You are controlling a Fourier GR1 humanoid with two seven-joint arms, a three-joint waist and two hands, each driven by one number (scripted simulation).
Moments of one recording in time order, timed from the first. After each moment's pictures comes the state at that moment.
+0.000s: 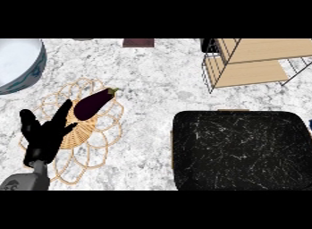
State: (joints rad) left arm -0.07 0.22 0.02 -1.39 0.17 0.02 0.27; right arm -1.40 -0.65 -0.26 -0.49 0.46 0.19 0.05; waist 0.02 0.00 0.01
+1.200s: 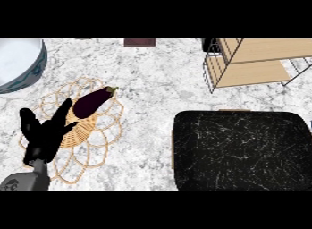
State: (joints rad) left arm -0.08 0.21 0.03 -1.40 0.16 0.01 0.29; right arm -1.44 -0.92 -0.59 -0.34 0.24 -0.02 0.16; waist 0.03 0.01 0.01
